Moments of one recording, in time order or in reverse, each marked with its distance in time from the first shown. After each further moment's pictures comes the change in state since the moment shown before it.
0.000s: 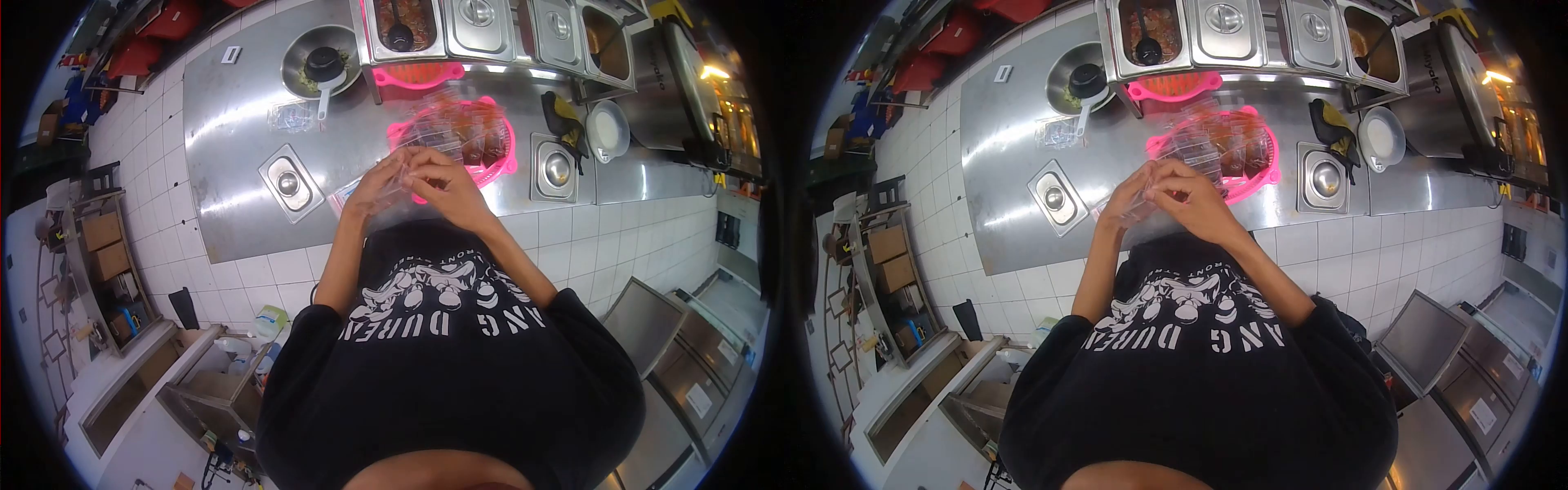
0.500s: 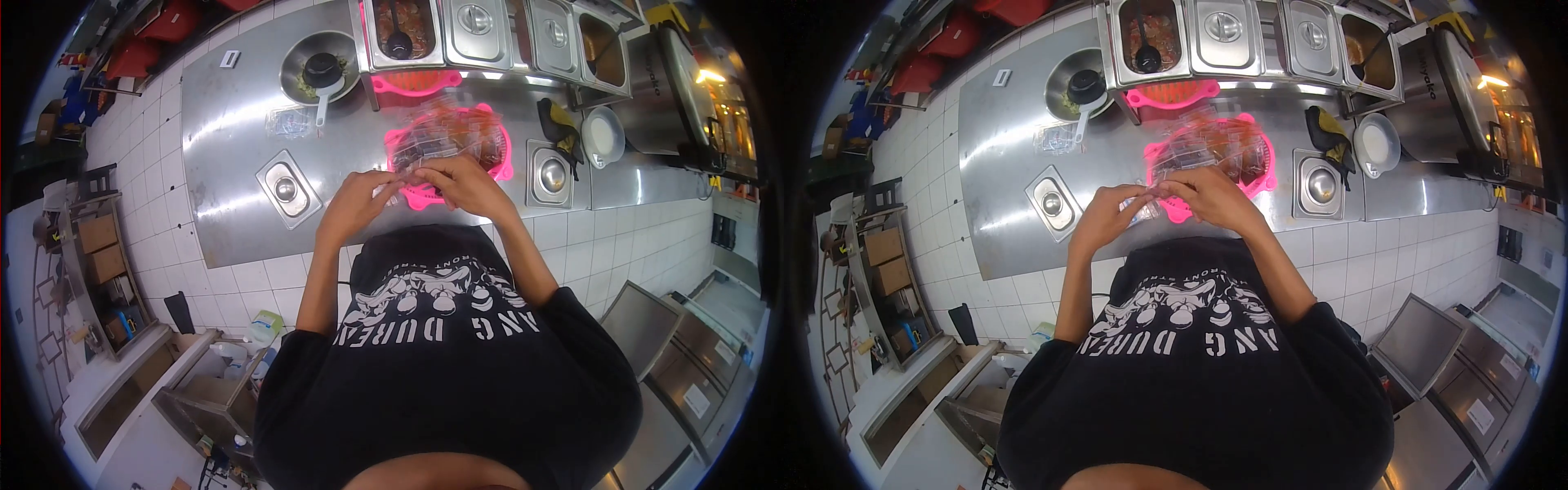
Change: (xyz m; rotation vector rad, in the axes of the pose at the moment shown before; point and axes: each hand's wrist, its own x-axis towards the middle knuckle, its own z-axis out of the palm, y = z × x) left_hand -0.044 0.048 0.028 1.341 -0.006 0.371; right_hand 0.021 -0.009 -0.036 -0.144 -0.328 0.326
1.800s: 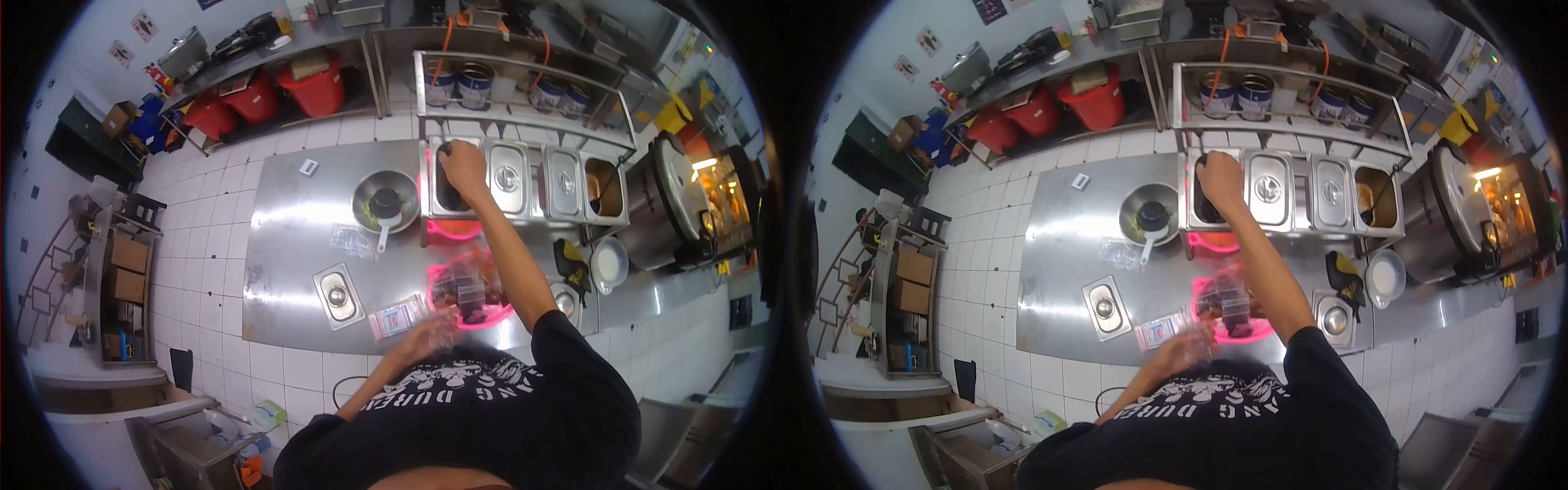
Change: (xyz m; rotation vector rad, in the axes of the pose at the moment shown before) left_hand -0.027 -0.033 0.081 -1.616 -0.036 -0.134; right_hand 0.226 -0.079 -0.092 -0.661 0.843 -0.259
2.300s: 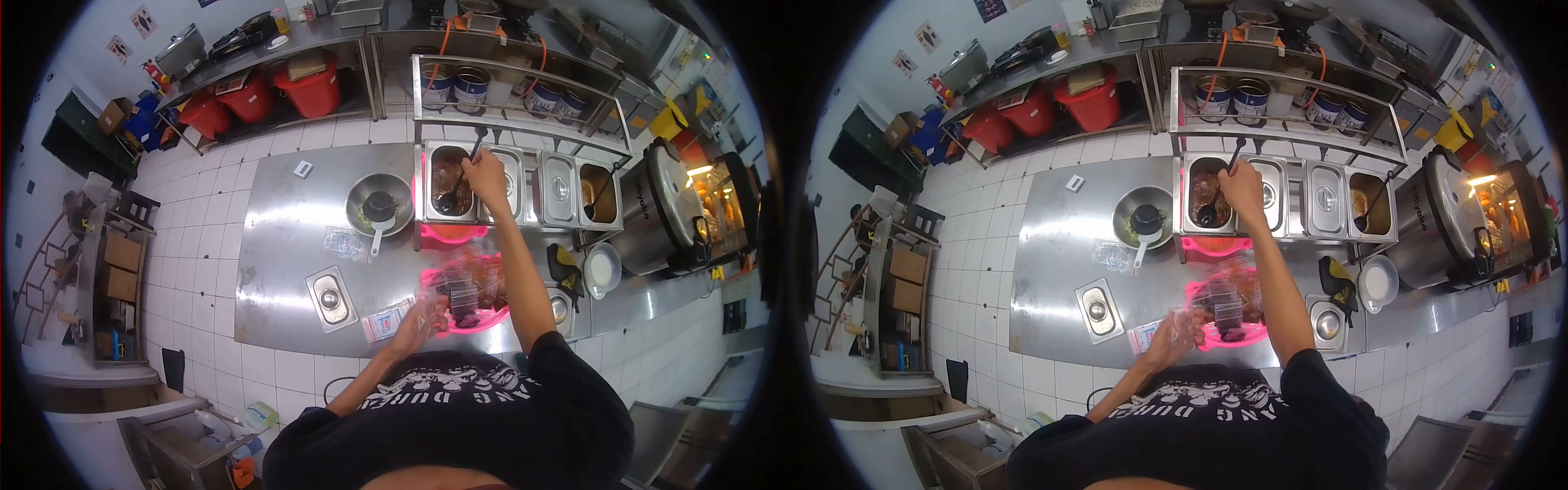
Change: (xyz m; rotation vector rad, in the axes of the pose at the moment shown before) left_hand 0.022 0.019 0.013 0.080 -0.012 0.118; right_hand -0.009 0.024 -0.046 0.321 -0.143 0.351
